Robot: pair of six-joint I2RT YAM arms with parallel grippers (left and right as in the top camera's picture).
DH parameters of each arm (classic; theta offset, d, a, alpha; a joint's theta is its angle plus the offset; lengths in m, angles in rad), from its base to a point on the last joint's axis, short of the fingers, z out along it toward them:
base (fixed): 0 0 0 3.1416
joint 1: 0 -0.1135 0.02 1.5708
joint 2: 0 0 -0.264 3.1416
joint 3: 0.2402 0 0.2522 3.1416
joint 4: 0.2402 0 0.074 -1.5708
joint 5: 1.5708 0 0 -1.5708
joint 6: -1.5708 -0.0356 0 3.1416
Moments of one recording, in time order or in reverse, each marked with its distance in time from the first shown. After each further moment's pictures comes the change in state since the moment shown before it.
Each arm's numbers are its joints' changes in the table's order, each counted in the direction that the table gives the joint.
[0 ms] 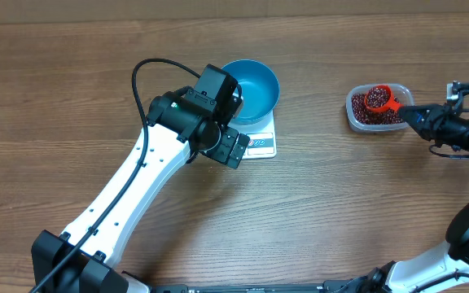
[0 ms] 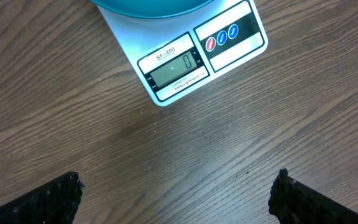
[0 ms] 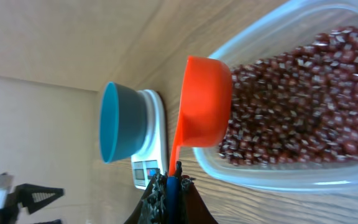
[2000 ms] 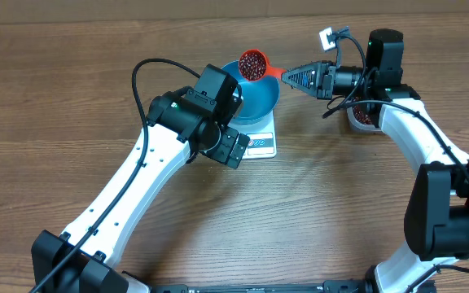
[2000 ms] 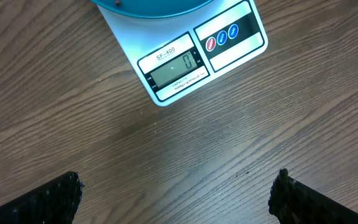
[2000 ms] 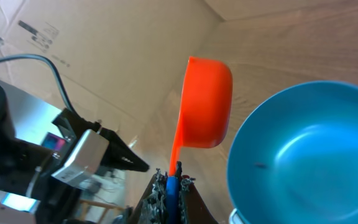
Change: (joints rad) left arm 0.000 0.000 0.000 0.000 0.000 0.000; right arm -0.655 0.002 0.000 -0.838 -0.174 -0.462
